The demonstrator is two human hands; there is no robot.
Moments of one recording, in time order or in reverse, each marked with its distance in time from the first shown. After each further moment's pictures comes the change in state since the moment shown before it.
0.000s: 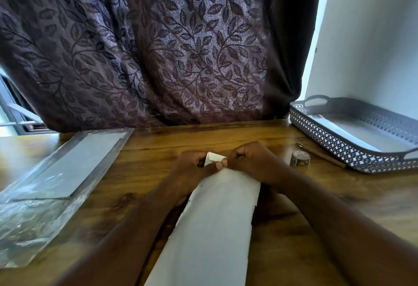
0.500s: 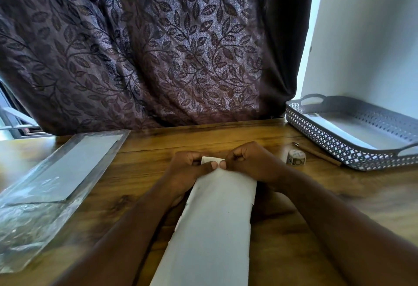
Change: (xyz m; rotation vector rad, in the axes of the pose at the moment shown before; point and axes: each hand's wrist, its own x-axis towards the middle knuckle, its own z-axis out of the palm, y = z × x) left_hand 0.002 0.001 0.000 -0.082 0.055 -0.096; right_hand 0.002 0.007 -0.004 0.028 -0.023 0.022
